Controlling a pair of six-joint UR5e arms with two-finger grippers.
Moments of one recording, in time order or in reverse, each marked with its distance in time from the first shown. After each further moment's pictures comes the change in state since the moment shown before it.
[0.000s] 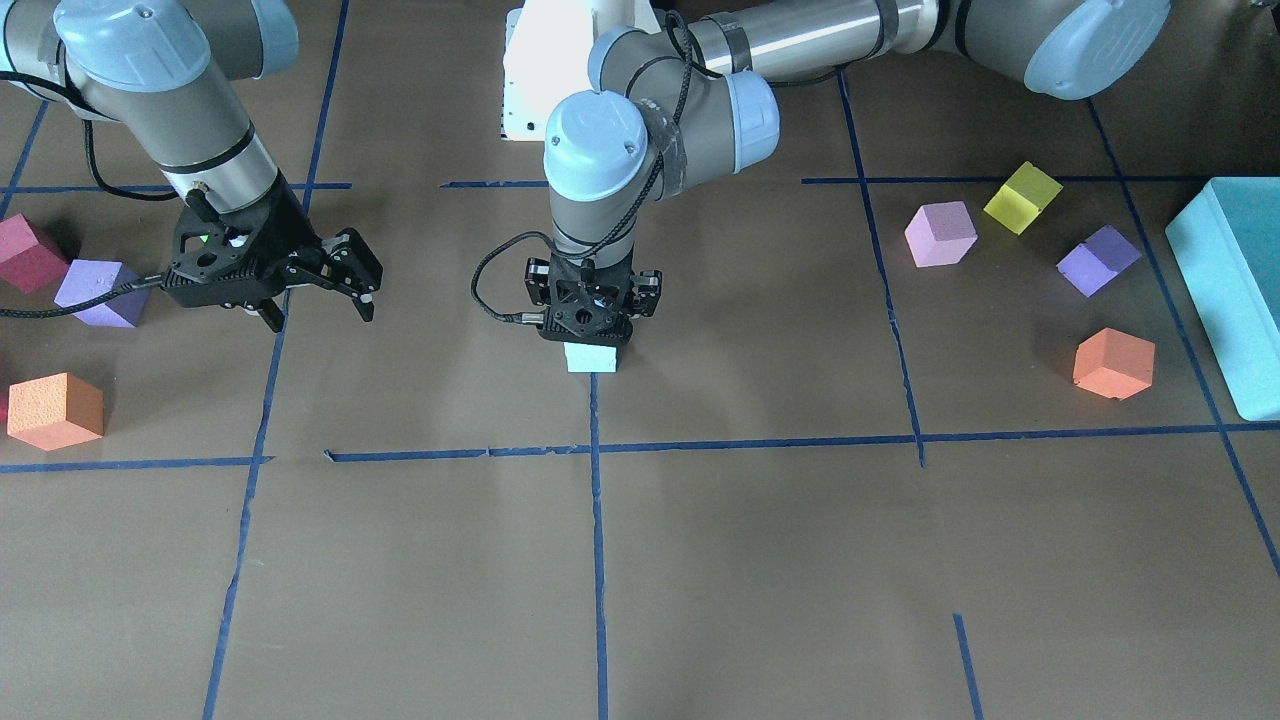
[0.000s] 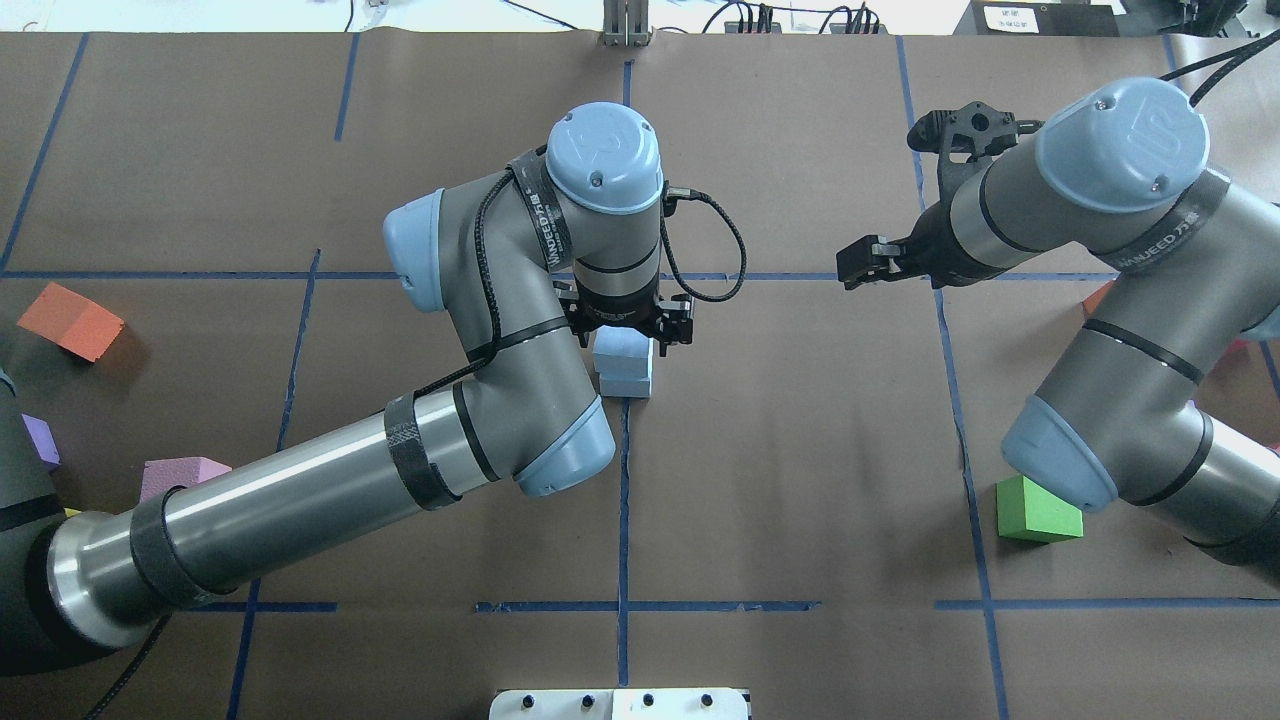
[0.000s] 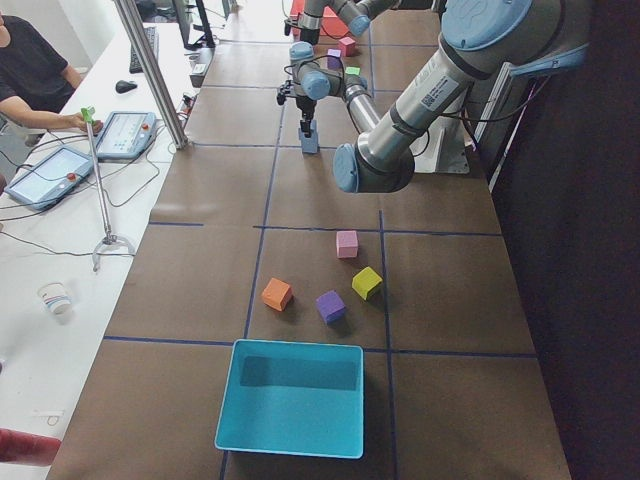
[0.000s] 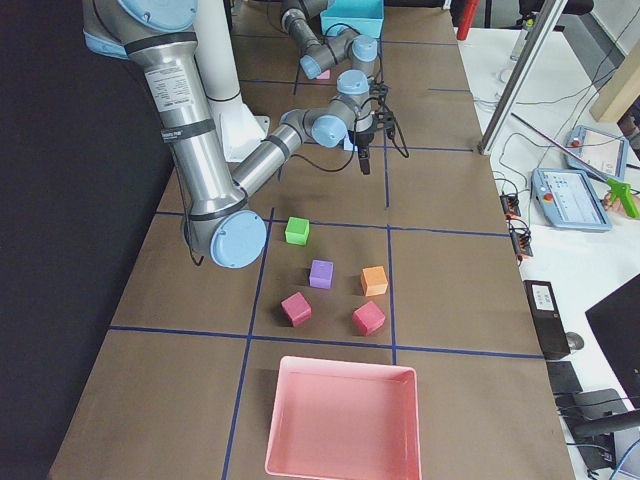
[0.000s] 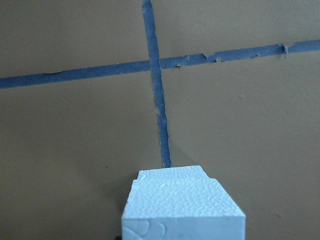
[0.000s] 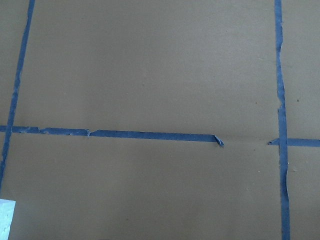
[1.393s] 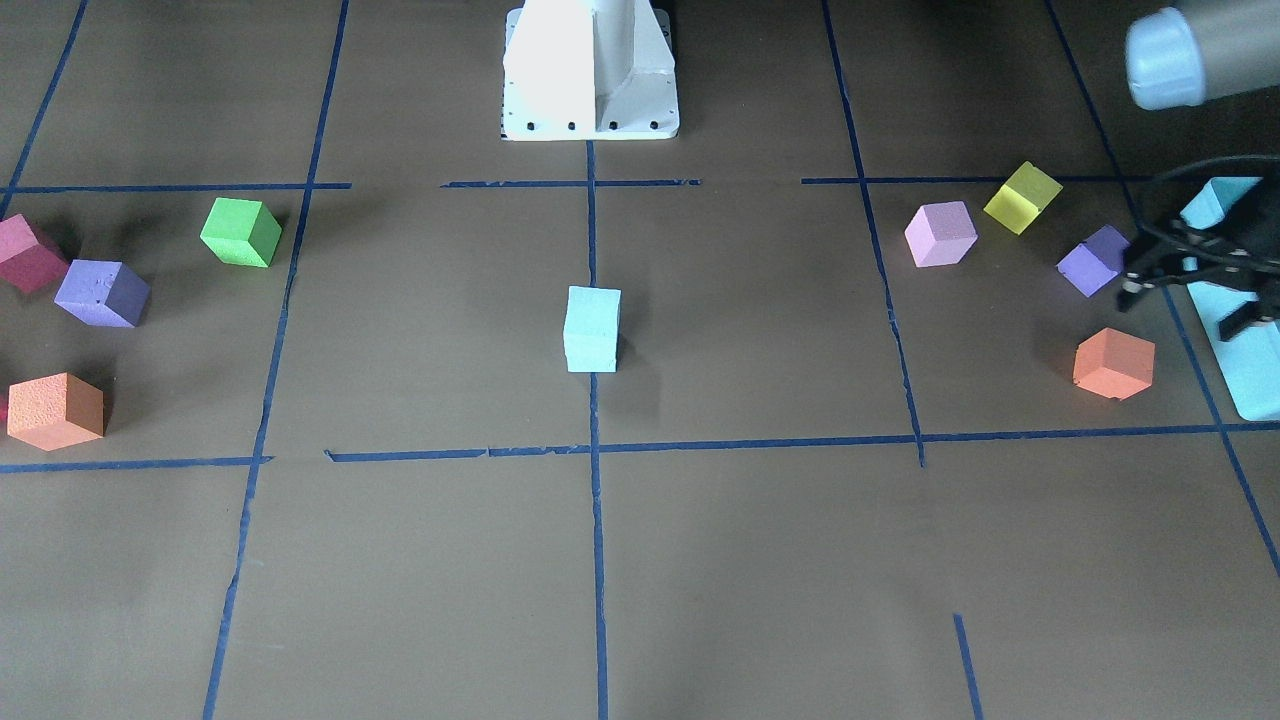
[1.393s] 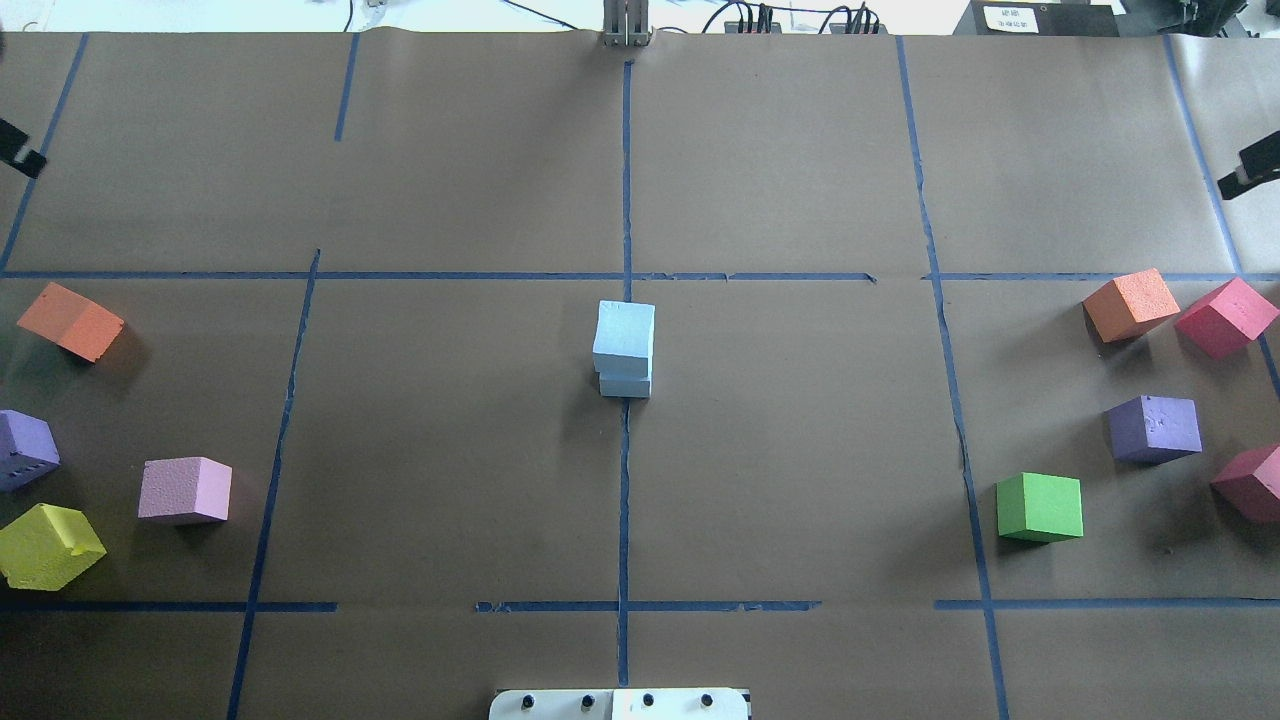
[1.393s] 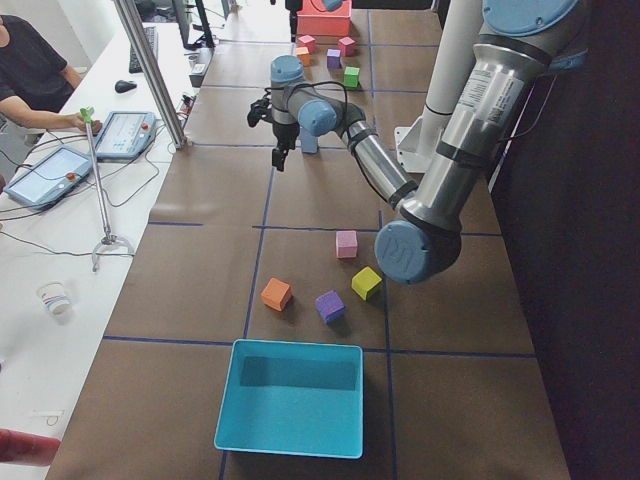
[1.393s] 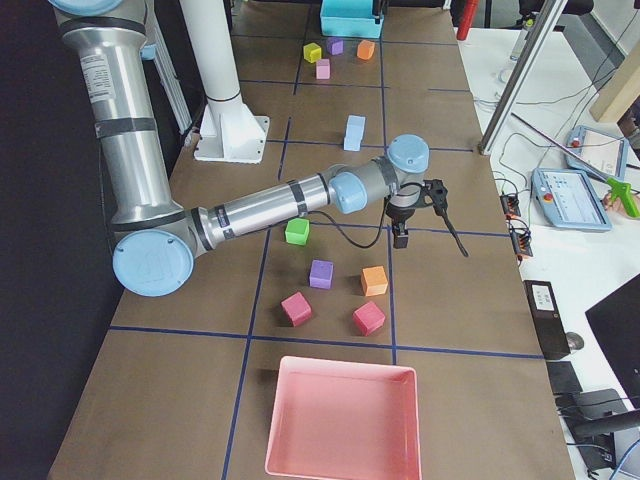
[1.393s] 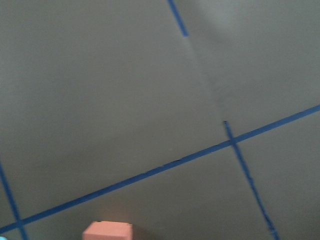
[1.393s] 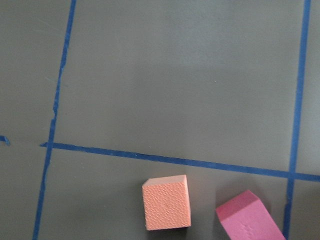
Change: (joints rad) left arm -0.805 0.711 -0.318 0.040 -0.334 1.050; right arm 0.653 -0.213 -0.217 -0.101 0.470 -0.812
